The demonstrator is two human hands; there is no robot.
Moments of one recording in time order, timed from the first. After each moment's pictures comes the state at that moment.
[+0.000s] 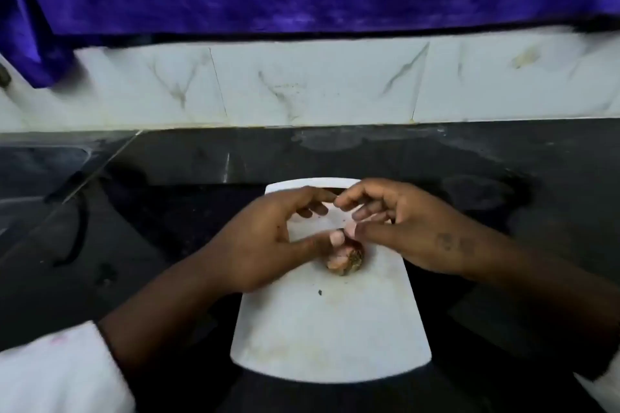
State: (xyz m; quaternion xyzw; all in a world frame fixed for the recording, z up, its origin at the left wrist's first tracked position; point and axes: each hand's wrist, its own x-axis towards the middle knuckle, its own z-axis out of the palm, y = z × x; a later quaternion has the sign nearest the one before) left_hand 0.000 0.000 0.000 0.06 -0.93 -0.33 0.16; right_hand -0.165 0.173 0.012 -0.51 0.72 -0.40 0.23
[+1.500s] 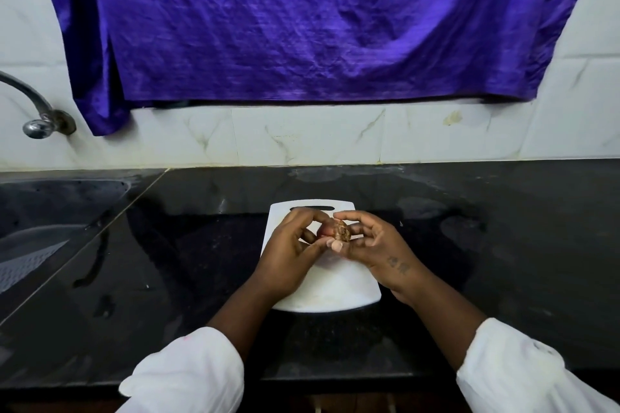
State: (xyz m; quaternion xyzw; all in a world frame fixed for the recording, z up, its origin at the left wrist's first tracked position) left_hand 0.026 0.070 -0.025 0.05 -0.83 -0.45 0.33; right_hand -0.090 0.223 -0.010 -0.37 0.63 -0.64 0.24
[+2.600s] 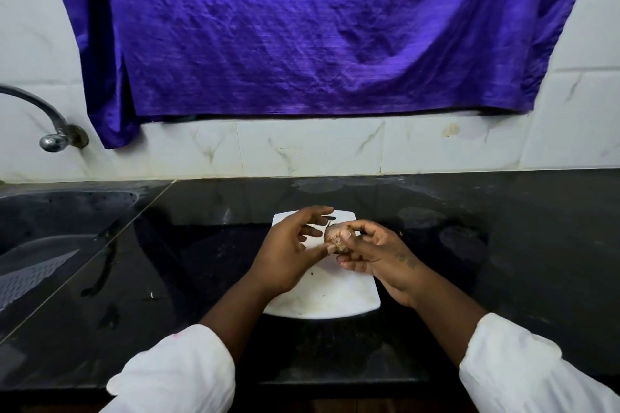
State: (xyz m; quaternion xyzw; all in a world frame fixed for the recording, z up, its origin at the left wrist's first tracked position) left_hand 0.035 0.072 0.003 0.09 -0.84 -0.44 0.30; right_hand -0.095 0.225 -0.004 -0.30 0.59 -0.68 0.33
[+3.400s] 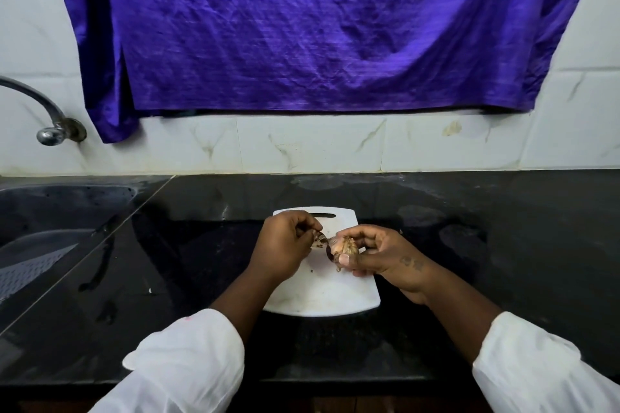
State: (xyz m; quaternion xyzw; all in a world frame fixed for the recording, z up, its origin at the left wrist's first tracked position) left_hand 0.017 0.056 -0.008 0.19 -0.84 -0.40 0.31; right_hand -0.107 0.236 -0.005 -0.37 0.64 -0.59 0.33
